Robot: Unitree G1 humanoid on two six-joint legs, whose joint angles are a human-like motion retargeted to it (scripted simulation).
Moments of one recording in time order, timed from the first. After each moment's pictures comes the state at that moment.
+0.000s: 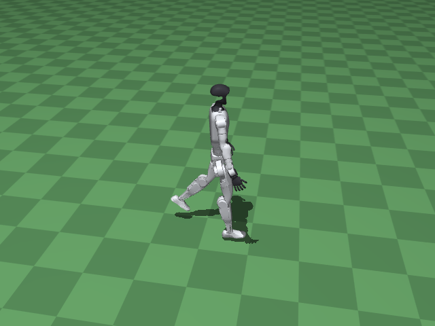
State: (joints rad) left arm -0.11 0.32 -0.04 1.49 0.18 -0.22 -0.14; right arm -0.12 -0.32 -0.03 1.46 0.14 -0.20 0.04; waist 0.02 -0.11 0.02; left_leg 0.37 -0.05 -0.15 0.39 -0.09 -0.10; right_leg -0.10 -0.17 -0.14 -0.09 0.09 0.26
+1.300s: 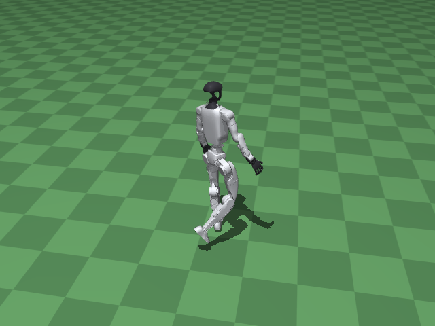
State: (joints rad) left arm -0.08 0.34 -0.08 1.36 0.08 -0.19 -0.15; right arm -0.13 -0.29 -0.08 1.42 0.14 -0.18 0.00; waist 0.18 -0.10 -0.08; left_leg -0.05 0.03 0.81 -0.02 -0.25 -0.06; right_leg -0.16 -0.07 -0.07 0.99 0.07 0.21
